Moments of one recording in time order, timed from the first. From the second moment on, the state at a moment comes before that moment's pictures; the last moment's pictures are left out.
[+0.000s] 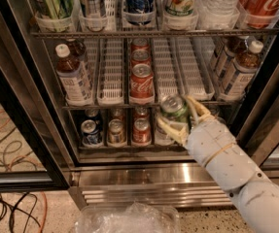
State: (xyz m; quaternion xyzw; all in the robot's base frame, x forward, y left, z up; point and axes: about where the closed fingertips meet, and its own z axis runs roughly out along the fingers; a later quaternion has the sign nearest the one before) arm 0.504 -0.115 0.873 -0.27 0.62 0.03 0.74
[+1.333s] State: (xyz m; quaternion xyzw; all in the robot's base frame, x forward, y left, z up) arm 0.419 -0.085 0.867 -0.33 0.59 0.12 0.73
